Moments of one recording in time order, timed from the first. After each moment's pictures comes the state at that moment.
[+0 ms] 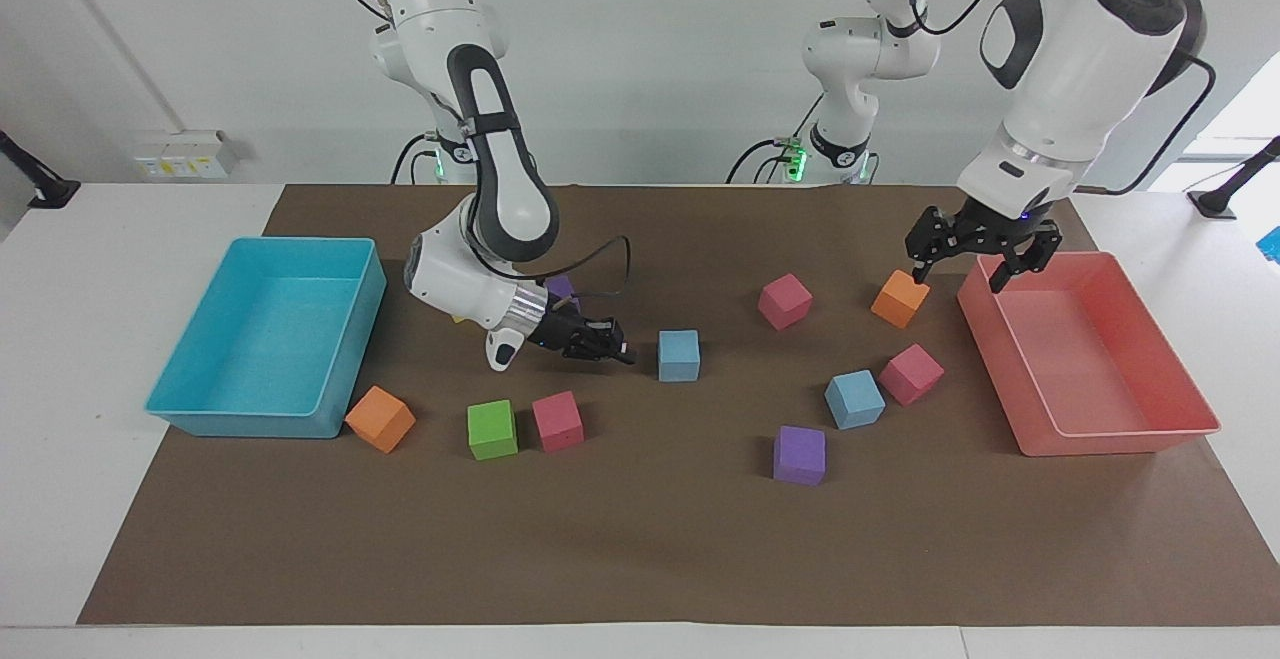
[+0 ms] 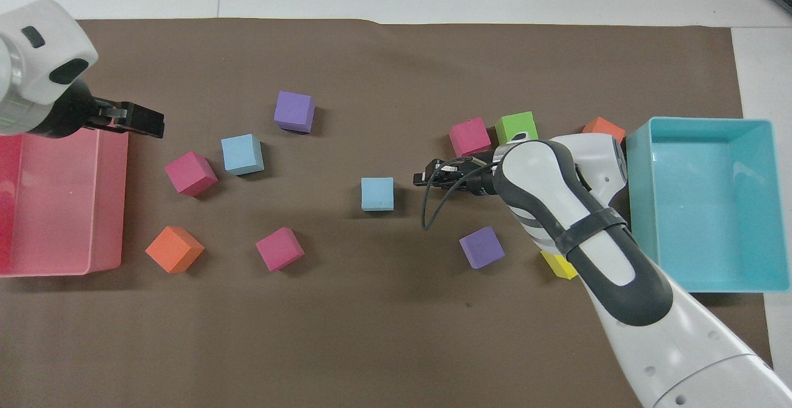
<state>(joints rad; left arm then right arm) -0.09 0.10 -0.09 -1.66 -0.02 1.85 0.02 0.36 0.39 -0.05 -1.98 1.35 2.28 -0.43</state>
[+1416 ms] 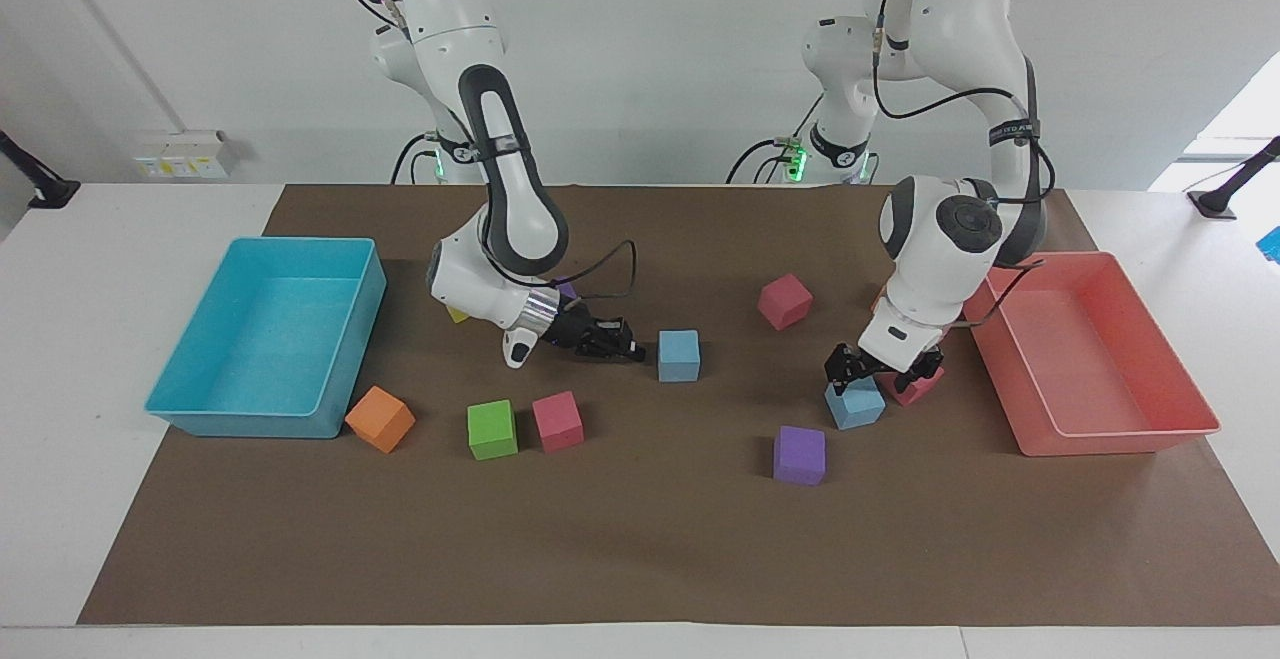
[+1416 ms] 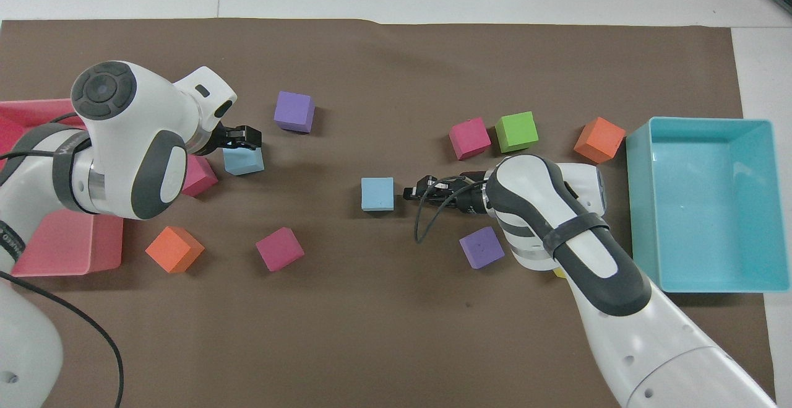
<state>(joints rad) -0.15 0.33 -0.09 -1.86 0.01 2.28 -0.23 0.40 0.41 -0.05 -2.03 1.42 2.30 -0.53</state>
